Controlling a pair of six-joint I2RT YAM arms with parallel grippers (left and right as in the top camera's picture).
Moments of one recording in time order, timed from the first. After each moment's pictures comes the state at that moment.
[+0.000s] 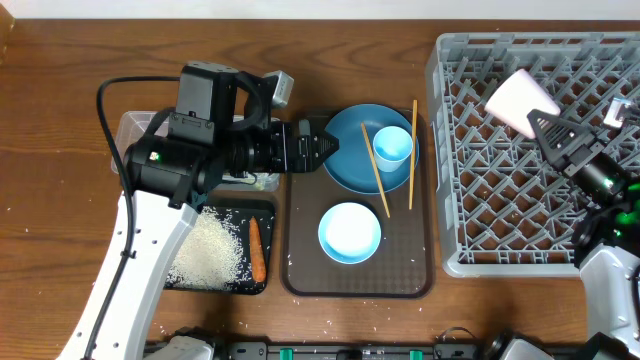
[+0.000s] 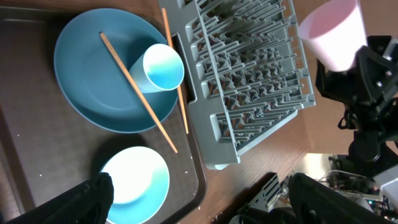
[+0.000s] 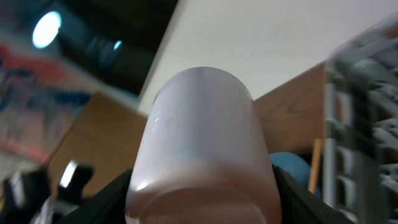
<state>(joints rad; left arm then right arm) -0.27 1.35 1.40 -0.91 0.67 -0.38 -0.52 1.28 0.65 0.63 -1.18 1.06</state>
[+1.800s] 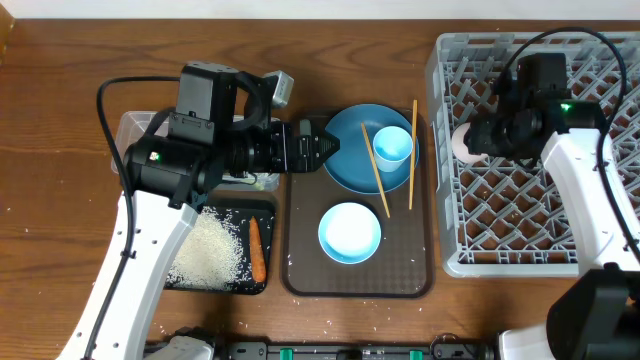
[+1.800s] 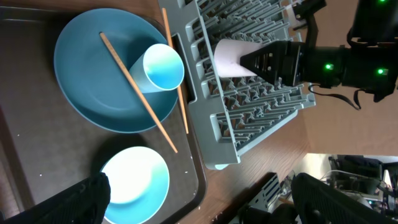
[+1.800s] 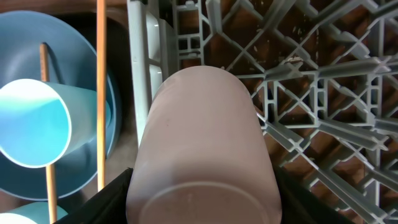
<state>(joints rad) -0.27 1.35 1.40 -0.91 0.67 -0.38 0.00 1.64 1.37 -0.93 -0.10 0.10</state>
